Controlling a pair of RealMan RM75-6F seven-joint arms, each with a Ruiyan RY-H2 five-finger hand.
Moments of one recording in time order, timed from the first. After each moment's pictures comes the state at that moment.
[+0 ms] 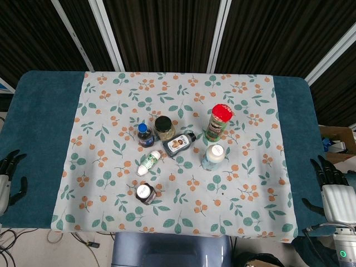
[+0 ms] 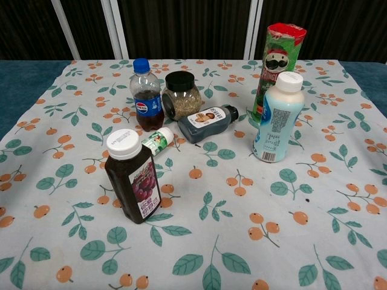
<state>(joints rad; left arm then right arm) -0.07 -1.14 -0.08 -1.63 1.45 1.52 0.06 0.05 -1.13 0.08 -1.61 -1.51 1.53 -0.11</state>
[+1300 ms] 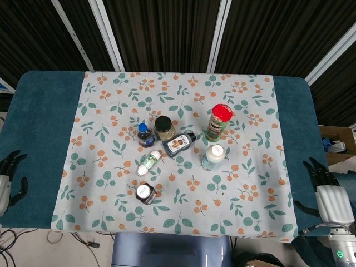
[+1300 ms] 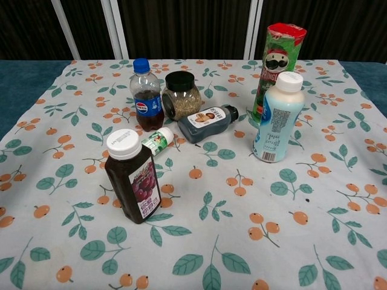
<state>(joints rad) -0.07 -1.14 -0.07 -1.63 1.46 1.52 0.06 0.07 -1.12 0.06 -1.65 -1.53 1.48 0.01</state>
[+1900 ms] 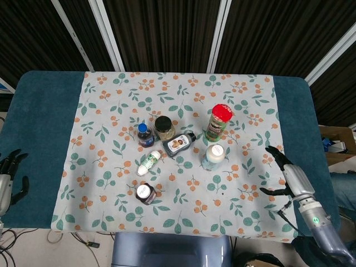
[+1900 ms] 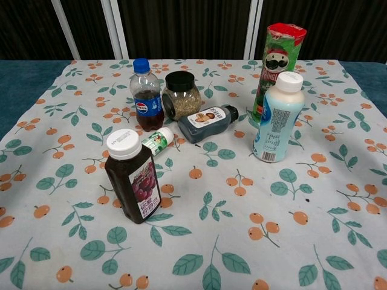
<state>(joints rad) -0.08 -1.15 -0.08 -1.62 1.45 1.52 0.07 0.33 -1.18 0.12 -1.56 -1.47 1.10 0.49</state>
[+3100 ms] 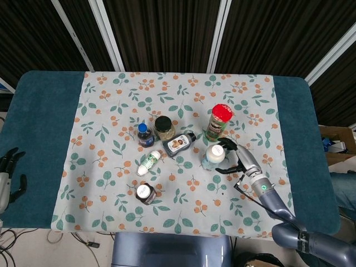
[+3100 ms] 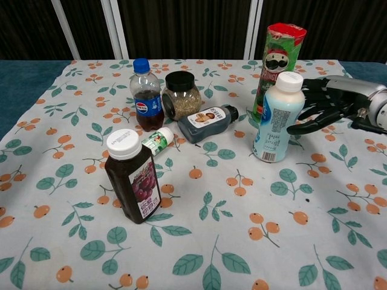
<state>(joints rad) -0.08 -1.16 -0.09 -1.61 1.43 1.52 0.10 0.58 -1.49 0.25 -1.40 -1.24 0.84 0.56</state>
